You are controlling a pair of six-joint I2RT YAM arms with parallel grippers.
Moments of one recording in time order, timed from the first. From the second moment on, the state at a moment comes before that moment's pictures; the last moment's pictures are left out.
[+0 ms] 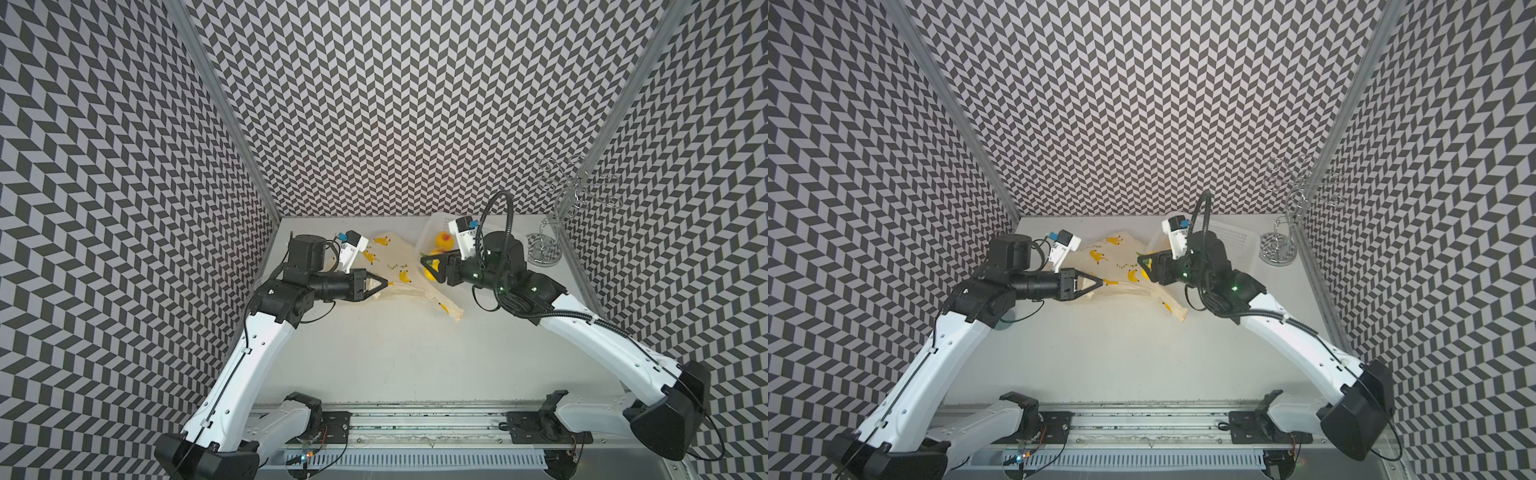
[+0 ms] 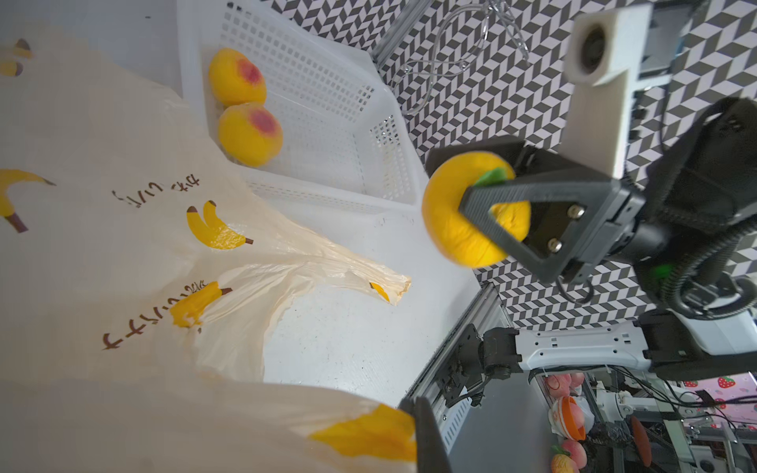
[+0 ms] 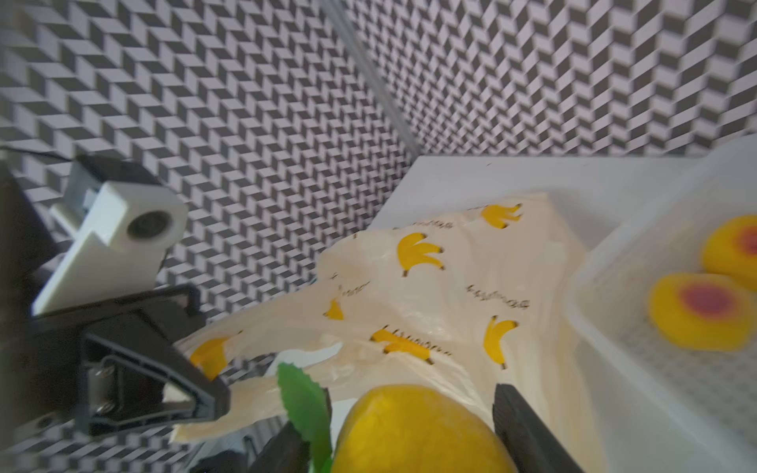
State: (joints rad) left arm -0.29 1.06 1.21 -0.78 0.84 -0.35; right arm 0.68 1.30 1.16 -0.20 -0.31 0.53
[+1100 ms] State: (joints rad) left arm -0.45 1.02 1.13 -0.76 0.91 -0.30; right arm 0.67 1.90 1.44 -0.07 -0.86 0.65
